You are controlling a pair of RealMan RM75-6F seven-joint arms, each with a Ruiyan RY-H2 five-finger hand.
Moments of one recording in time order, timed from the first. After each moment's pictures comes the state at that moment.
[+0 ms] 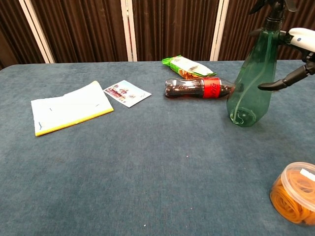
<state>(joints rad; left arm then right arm) -0.14 -1.24 -0.03 -1.51 1.60 1.55 0.08 0.60 -1.43 0.14 -1.23 -1.48 1.17 0.38</state>
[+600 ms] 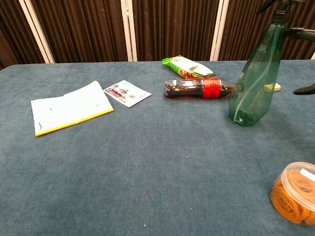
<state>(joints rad) -0.12 -1.23 -0.03 -1.51 1.61 1.57 0.08 0.53 -1.28 0.12 -1.35 -1.43 1.17 0.12</state>
